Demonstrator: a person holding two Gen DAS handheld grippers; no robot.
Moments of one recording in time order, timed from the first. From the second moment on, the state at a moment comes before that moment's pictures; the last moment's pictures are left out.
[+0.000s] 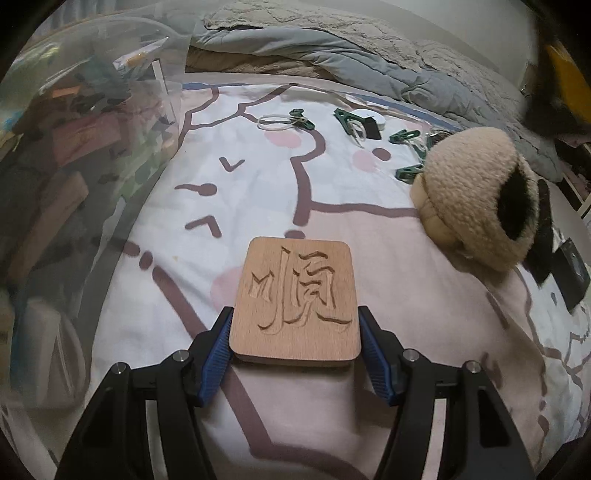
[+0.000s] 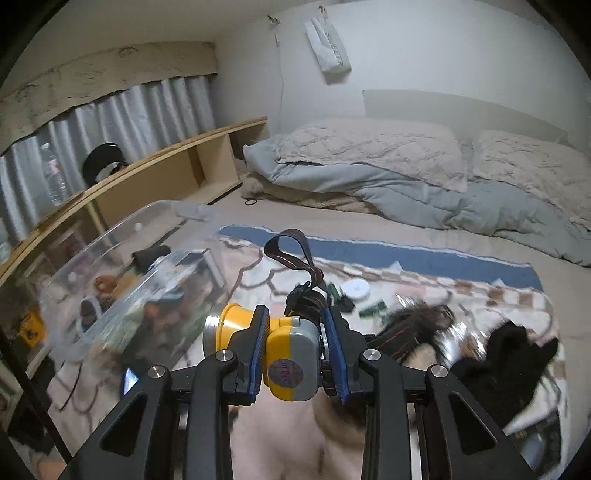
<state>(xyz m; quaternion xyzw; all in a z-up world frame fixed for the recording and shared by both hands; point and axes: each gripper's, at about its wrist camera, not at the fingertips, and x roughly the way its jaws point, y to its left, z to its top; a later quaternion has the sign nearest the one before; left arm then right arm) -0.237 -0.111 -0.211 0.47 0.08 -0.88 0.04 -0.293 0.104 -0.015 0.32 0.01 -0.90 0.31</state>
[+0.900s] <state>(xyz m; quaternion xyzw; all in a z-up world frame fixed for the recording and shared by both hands) -0.179 -0.047 -0.215 0.46 0.09 -0.88 -0.02 -0.207 0.187 -0.173 0.41 -0.07 -0.88 0.24</state>
